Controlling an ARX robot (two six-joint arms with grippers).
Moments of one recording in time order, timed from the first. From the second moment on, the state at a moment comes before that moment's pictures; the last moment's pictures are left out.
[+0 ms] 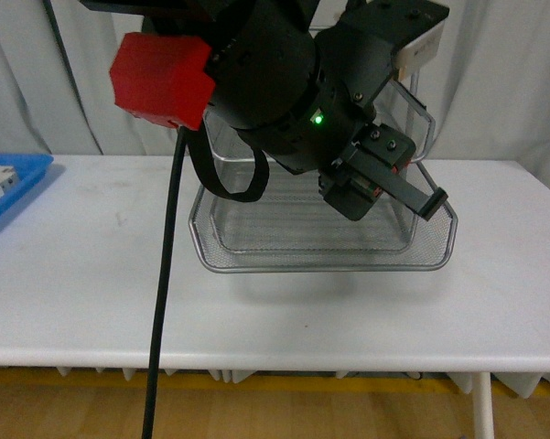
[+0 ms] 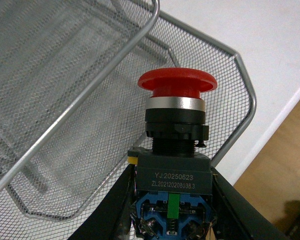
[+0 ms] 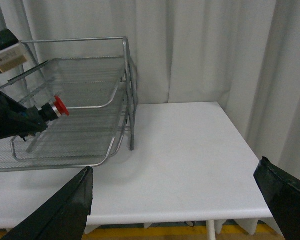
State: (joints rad) left arm -0.59 1.91 1.32 -0.09 0.04 0.34; right arm 0.00 0.00 0.01 0.00 0.00 0.00
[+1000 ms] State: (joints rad) left arm -0.53 2.23 1.72 -0.39 -0.02 0.28; right arm 0.00 0.00 0.01 0.00 0.00 0.00
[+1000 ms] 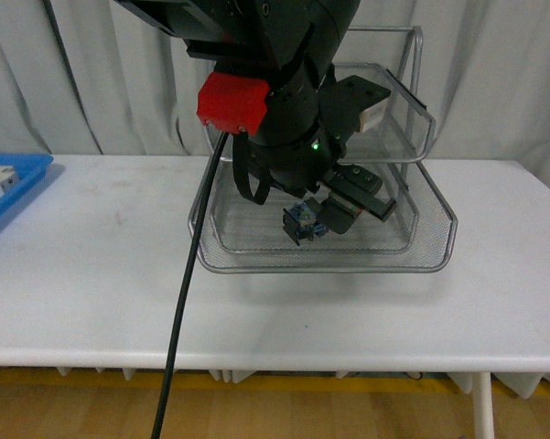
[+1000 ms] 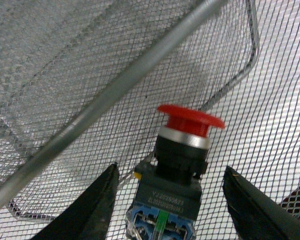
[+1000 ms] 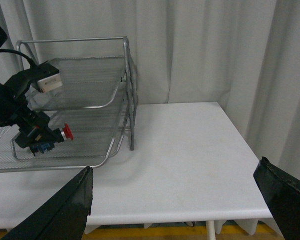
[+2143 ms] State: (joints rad) left arm -0.36 1.22 0.53 0.70 -0.38 0.02; right arm 0.00 0.00 0.01 0.00 0.00 0.00
